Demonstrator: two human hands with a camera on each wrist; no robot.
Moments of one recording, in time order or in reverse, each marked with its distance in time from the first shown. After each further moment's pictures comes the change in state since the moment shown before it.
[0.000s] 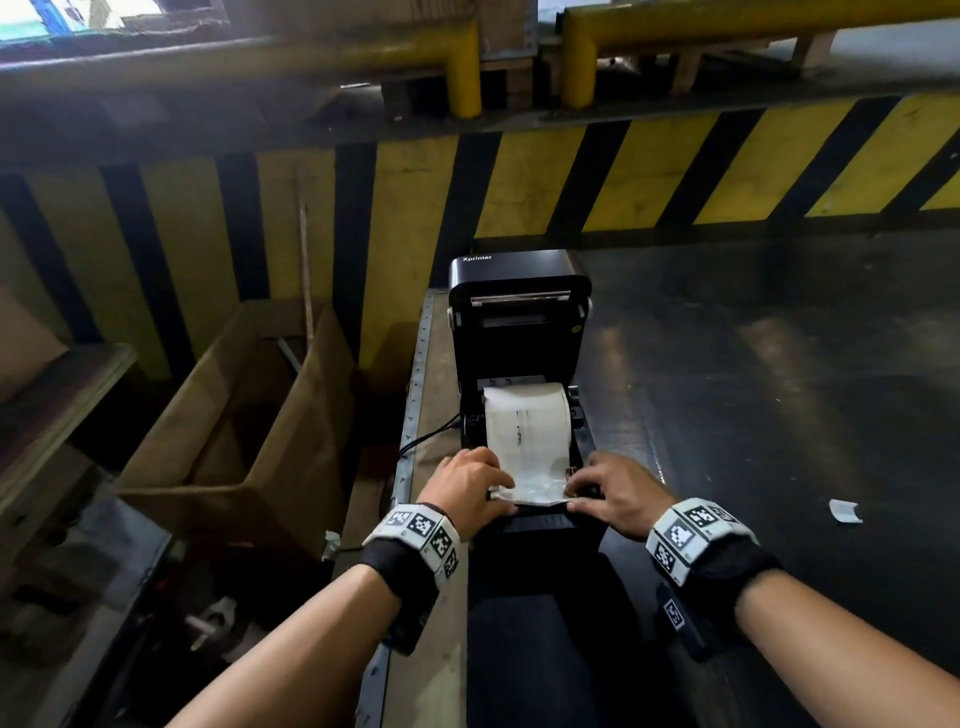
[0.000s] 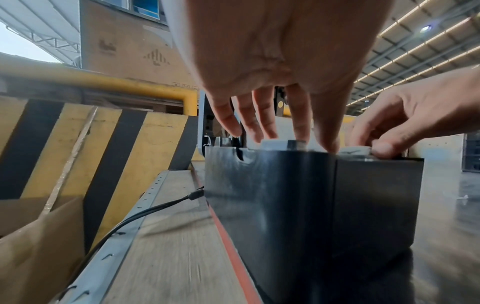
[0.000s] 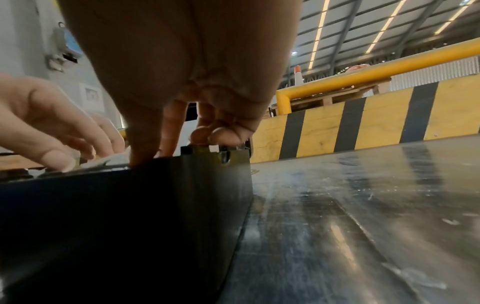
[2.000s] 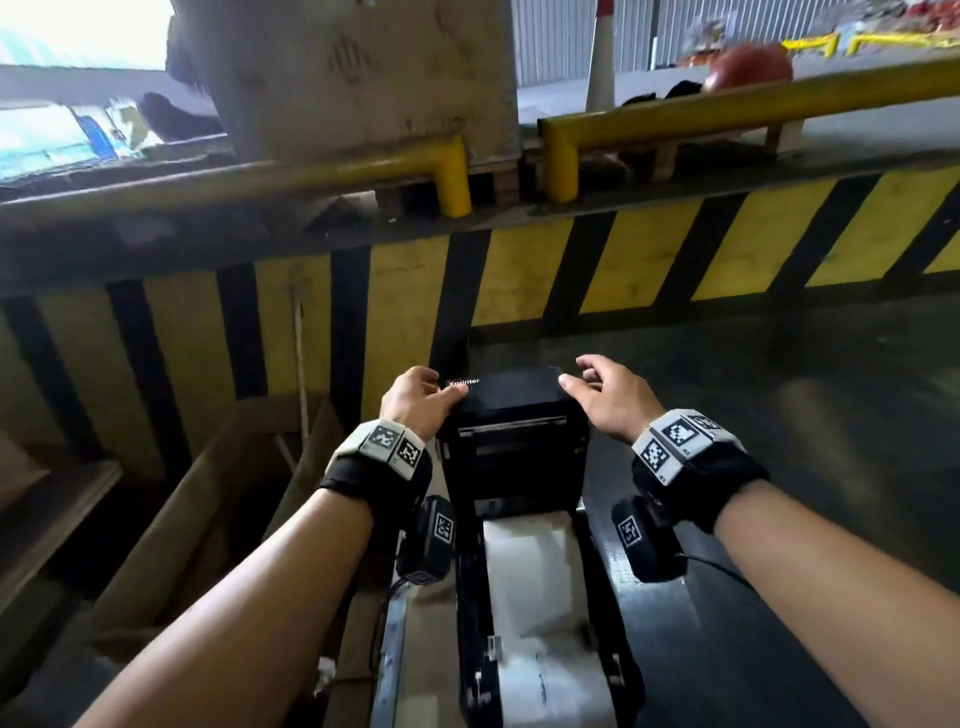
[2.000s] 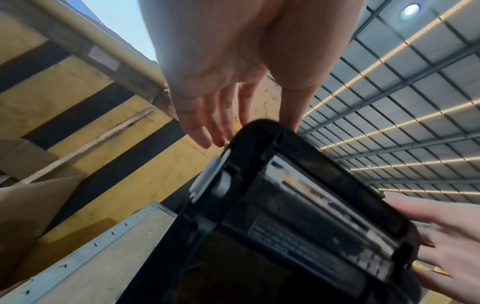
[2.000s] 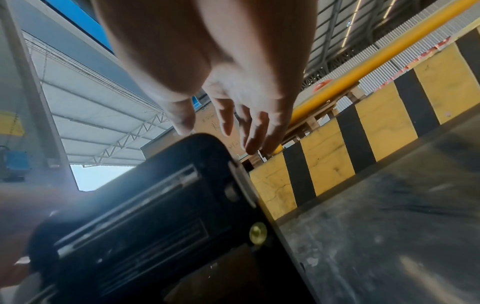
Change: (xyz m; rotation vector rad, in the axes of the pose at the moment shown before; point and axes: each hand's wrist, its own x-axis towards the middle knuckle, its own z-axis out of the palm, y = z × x) left_hand 0.150 -0.028 -0.169 -0.568 0.524 -0.436; right_hand 0.138 -0.032 -0.162 0.394 0.486 0.226
